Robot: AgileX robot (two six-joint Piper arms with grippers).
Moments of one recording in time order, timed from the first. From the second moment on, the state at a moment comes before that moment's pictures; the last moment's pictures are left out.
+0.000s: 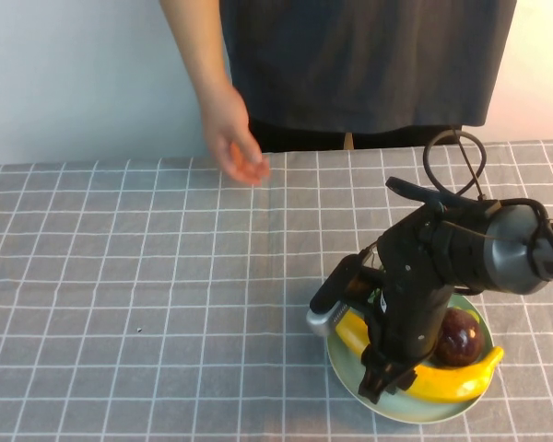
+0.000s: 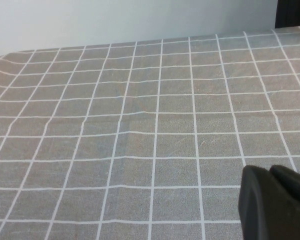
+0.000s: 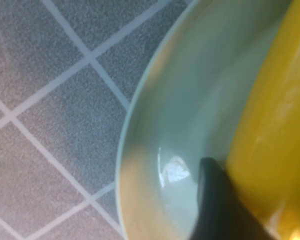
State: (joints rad) right arm 0.68 1.90 -1.21 -0.04 0.80 -0.27; left arm -0.05 -0.02 0.02 0.24 0.38 -0.11
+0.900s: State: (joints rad) right arm 0.72 1.28 -1.21 -0.21 1.17 0.19; left arm -0.05 -0.02 0.02 0.24 0.38 -0.11
